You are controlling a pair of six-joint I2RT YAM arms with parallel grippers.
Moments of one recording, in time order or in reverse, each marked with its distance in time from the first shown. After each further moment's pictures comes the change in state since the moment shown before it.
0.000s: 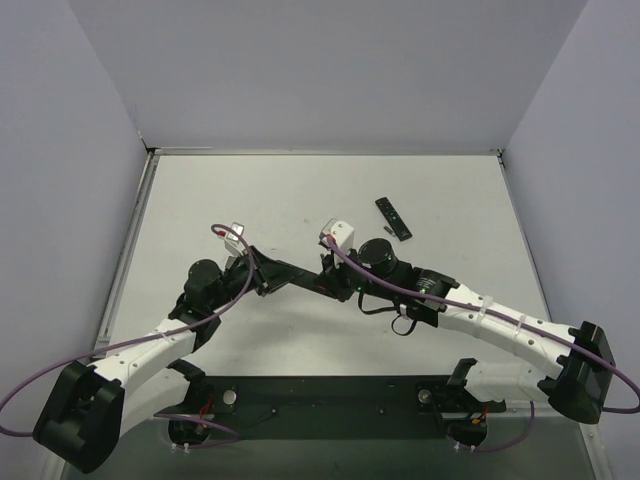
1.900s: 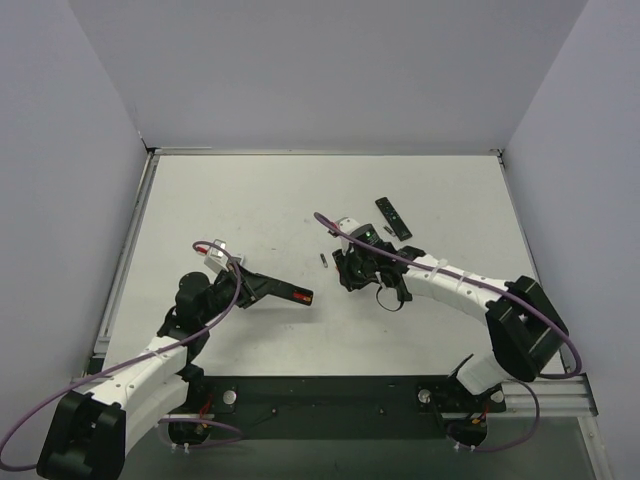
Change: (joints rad) left arm 0.139 -0.145 -0.141 -0.203 -0.076 0.262; right arm -0.229 0.296 -0.003 -0.108 0.043 0.024
